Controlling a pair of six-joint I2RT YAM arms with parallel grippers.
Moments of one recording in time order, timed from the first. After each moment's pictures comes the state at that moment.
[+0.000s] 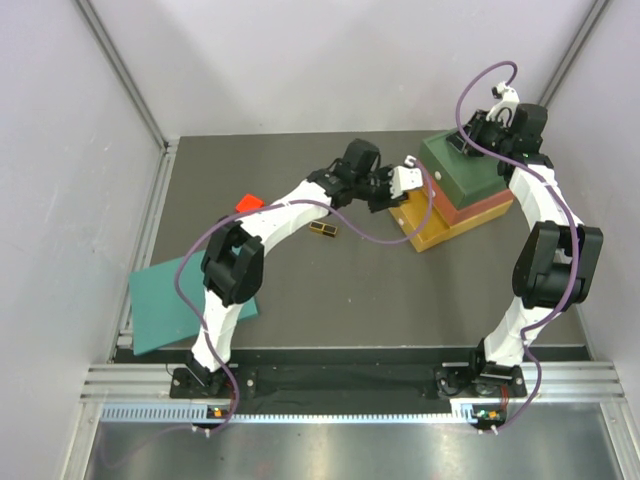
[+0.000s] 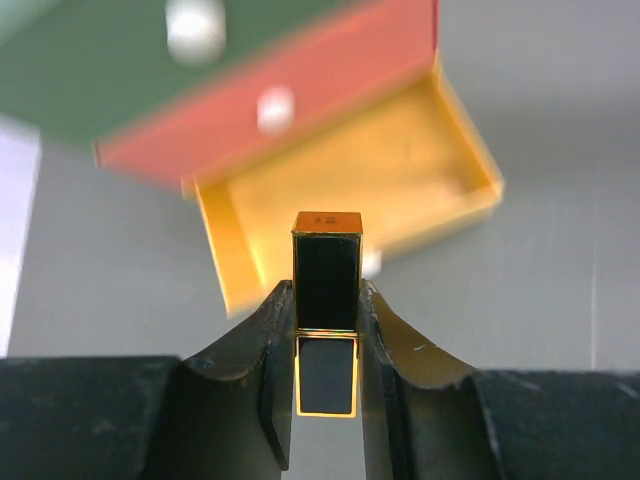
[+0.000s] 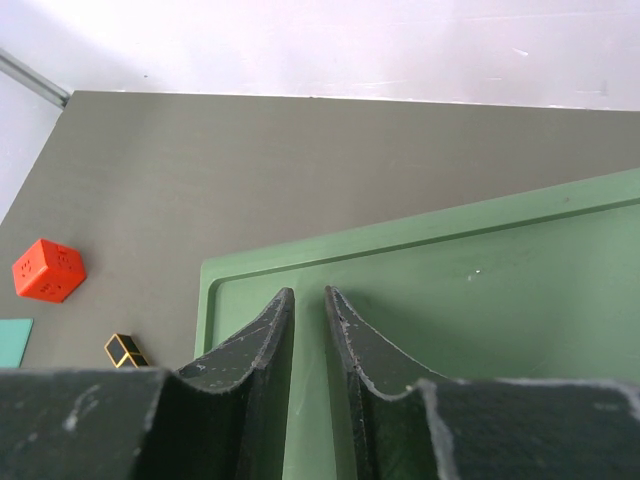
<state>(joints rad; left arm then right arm) -0.72 2.11 1.86 -0.34 0.49 0.65 -0.13 1.81 1.49 -0.07 -0.63 0.20</state>
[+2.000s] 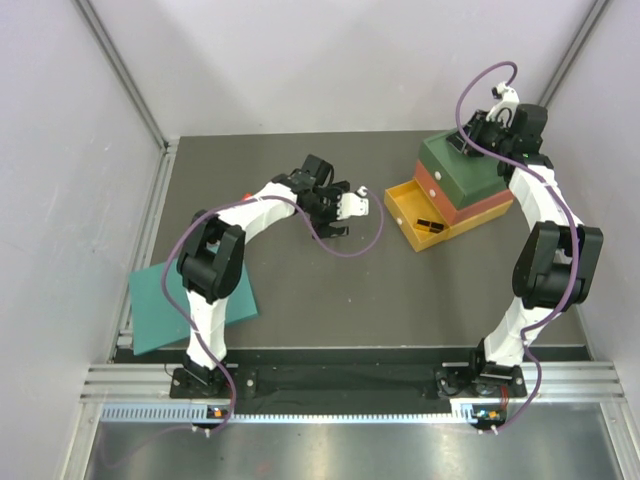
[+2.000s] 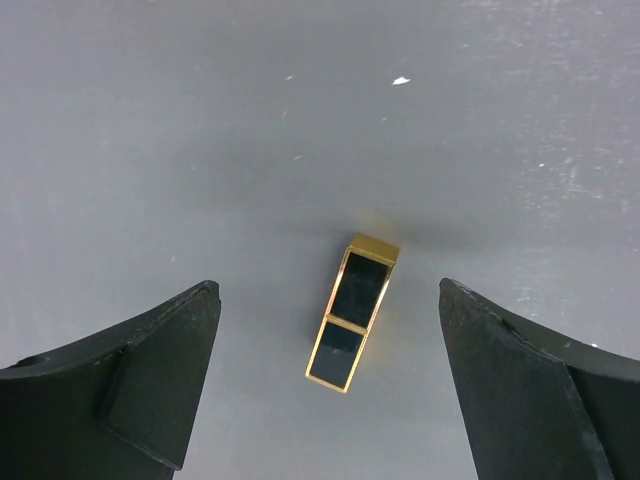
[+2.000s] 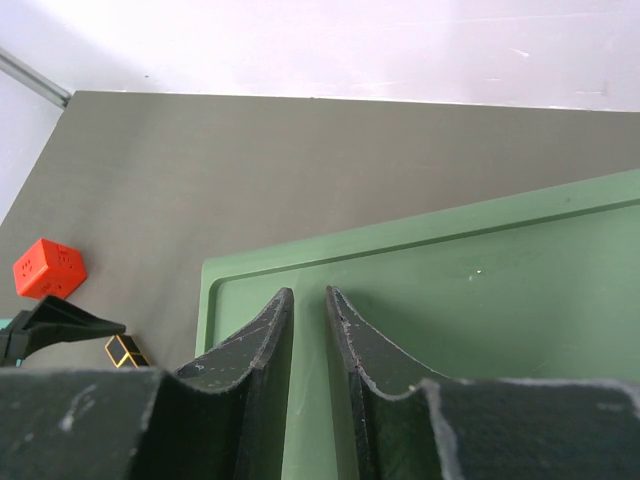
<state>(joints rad) -0.54 2.02 1.58 -0.55 0.39 1.03 -0.13 1.80 1.48 -0.06 -0.63 0.20</state>
